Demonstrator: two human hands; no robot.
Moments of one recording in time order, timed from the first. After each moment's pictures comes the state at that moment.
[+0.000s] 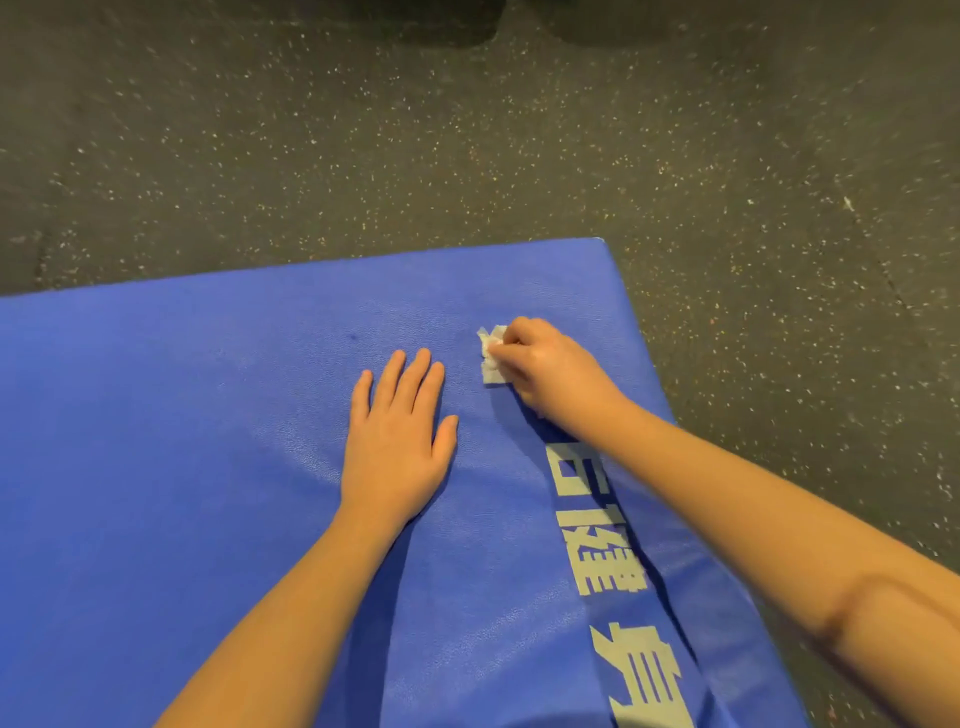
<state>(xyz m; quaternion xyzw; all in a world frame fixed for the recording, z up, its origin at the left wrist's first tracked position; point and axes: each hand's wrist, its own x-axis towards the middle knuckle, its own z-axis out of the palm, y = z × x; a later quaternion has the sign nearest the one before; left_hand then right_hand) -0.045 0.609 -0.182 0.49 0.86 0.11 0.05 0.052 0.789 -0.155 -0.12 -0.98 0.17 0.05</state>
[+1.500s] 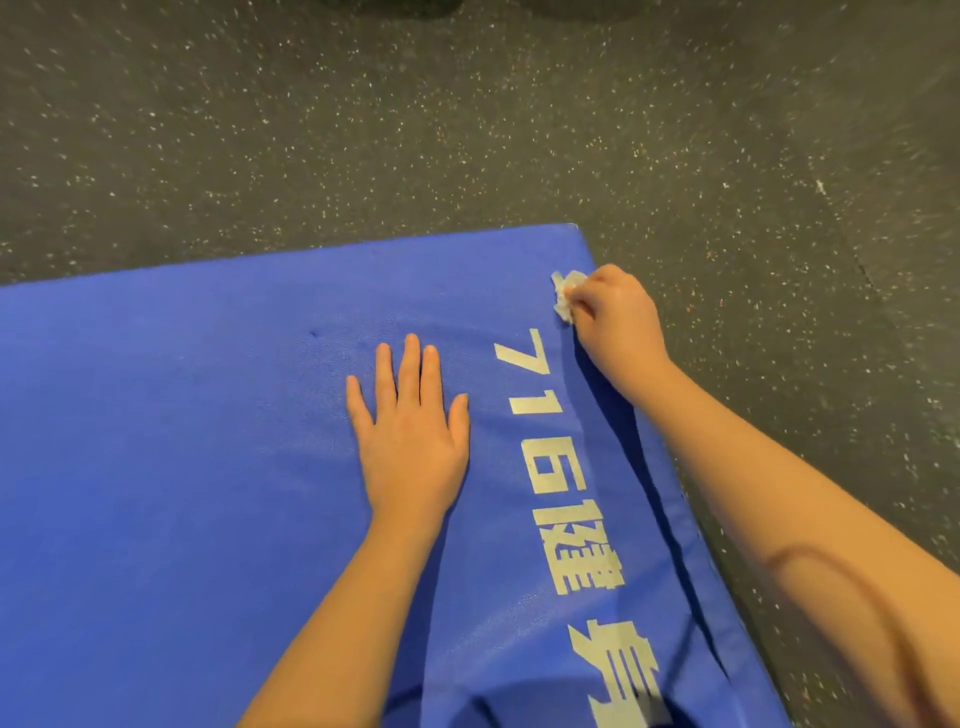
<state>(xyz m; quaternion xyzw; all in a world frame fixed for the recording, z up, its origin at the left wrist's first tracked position) -0.010 0.646 -0.187 0.39 0.91 0.10 0.04 0.080 0.862 -0.157 -0.37 -0.91 0.12 0.11</state>
